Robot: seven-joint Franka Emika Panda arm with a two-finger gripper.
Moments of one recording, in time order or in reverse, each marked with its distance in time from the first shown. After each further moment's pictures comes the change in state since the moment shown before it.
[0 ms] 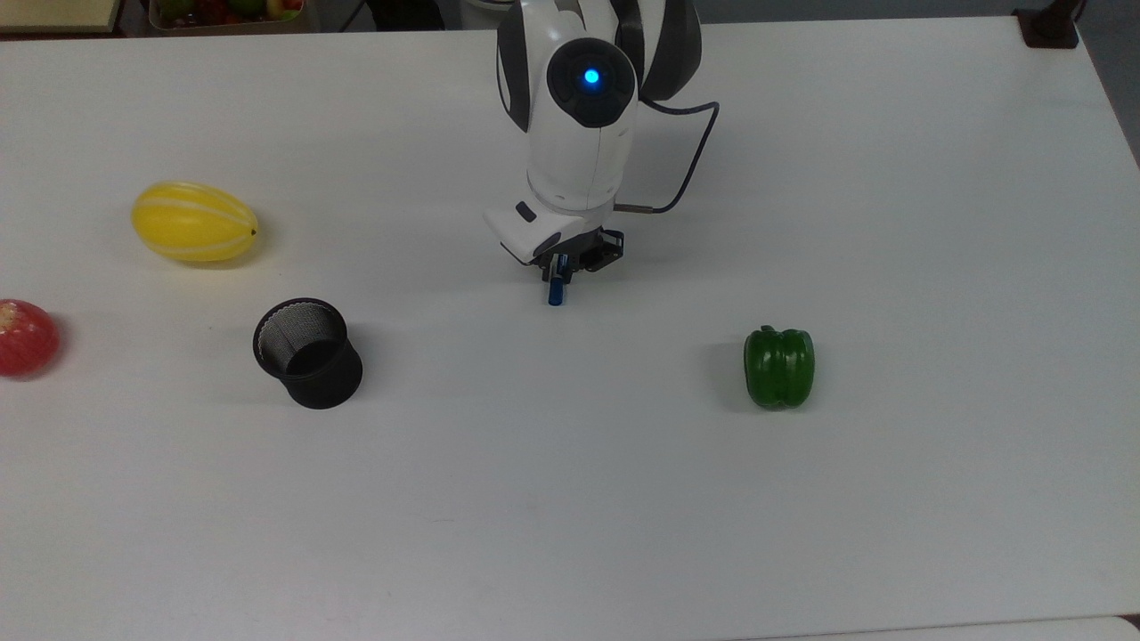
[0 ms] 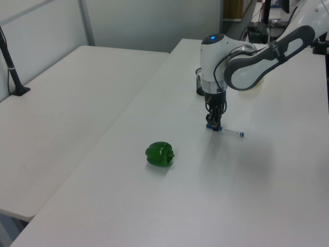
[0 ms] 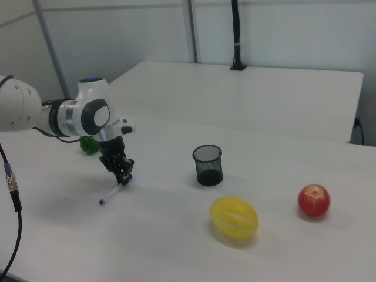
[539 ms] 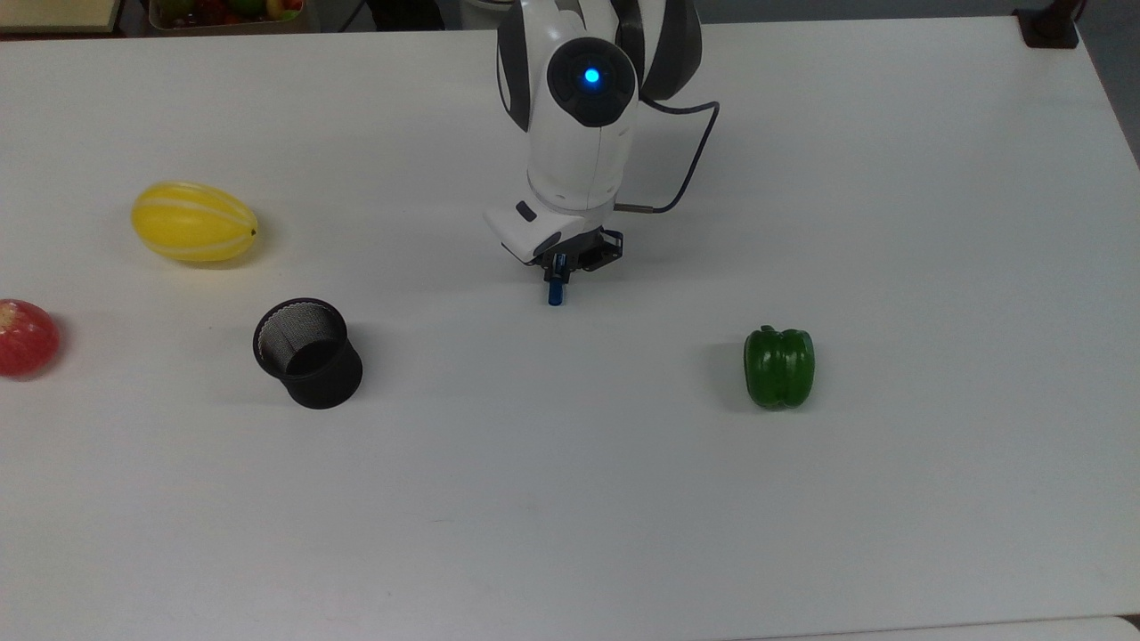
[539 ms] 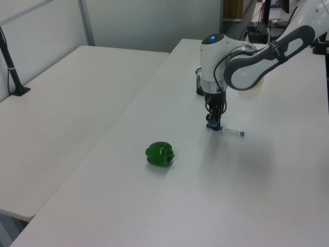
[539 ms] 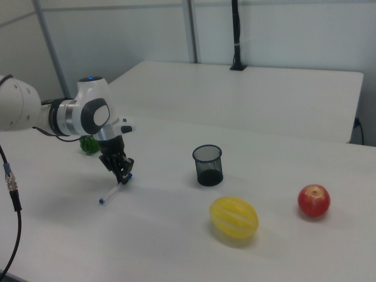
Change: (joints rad) arm 0.000 -0.002 0.000 0.001 0.000 0.000 0.002
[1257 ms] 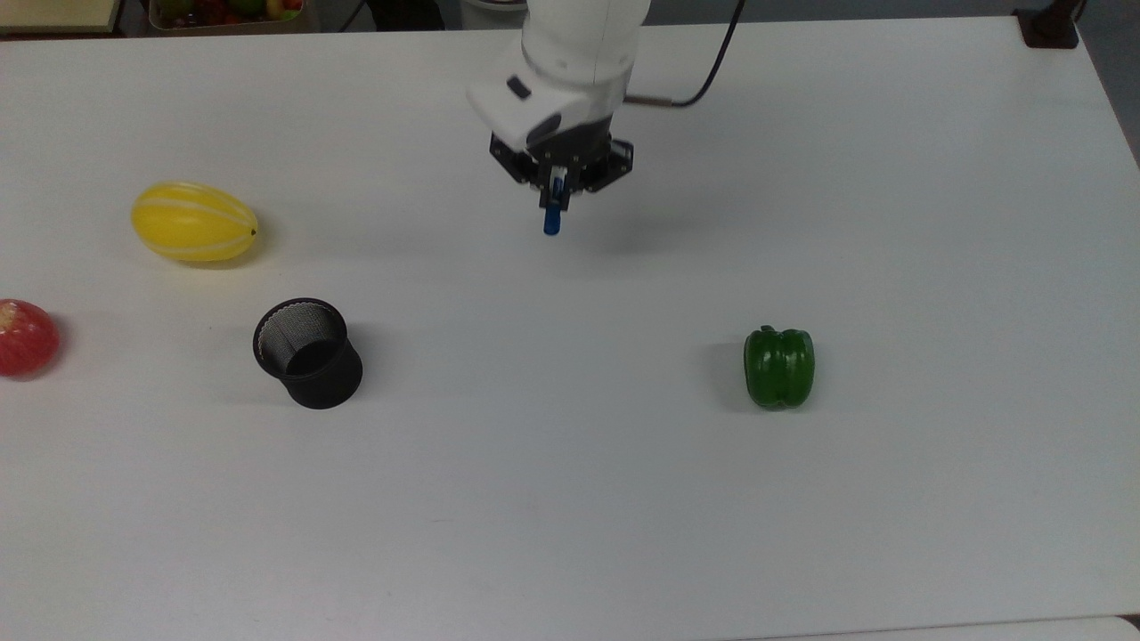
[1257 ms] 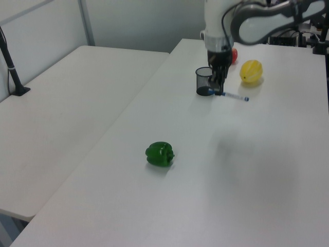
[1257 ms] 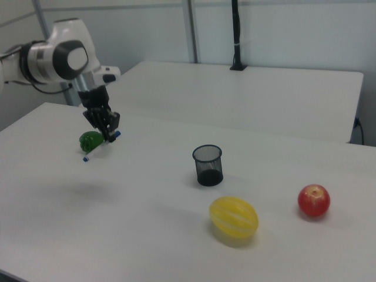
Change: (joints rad) arm 0.005 -0.182 0.004 0.147 0.005 -0.291 0.001
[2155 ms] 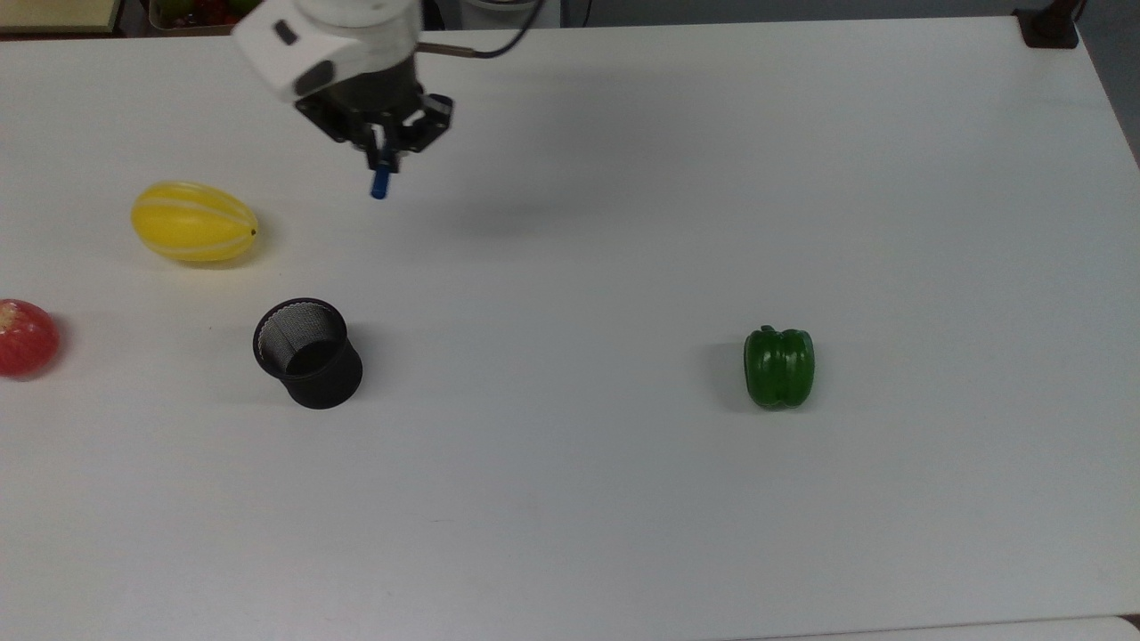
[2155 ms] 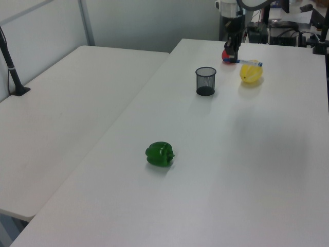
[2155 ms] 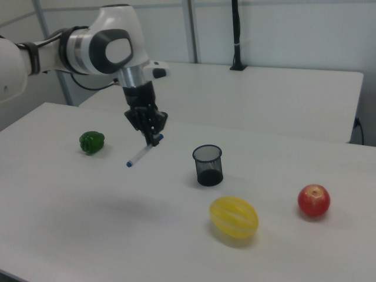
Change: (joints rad) arm -0.167 -0.019 -0.107 0.067 0.024 -0.104 -0.299
